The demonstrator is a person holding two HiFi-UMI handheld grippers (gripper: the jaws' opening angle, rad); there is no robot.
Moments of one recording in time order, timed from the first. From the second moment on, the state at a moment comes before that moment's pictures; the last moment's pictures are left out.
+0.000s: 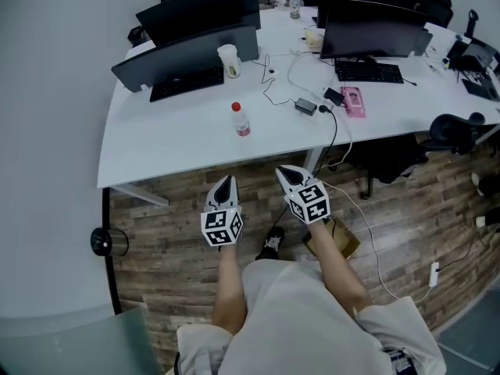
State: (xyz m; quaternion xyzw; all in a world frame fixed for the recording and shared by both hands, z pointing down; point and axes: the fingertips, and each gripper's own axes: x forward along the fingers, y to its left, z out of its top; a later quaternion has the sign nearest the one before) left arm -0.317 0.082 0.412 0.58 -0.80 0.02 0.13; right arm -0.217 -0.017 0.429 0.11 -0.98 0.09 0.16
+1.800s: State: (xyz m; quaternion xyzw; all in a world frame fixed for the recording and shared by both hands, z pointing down) left arm -0.329 0.064 0.435 0.57 -0.81 0.05 0.15; right arm -0.218 -0.048 0.451 0.11 -0.97 0.10 0.18
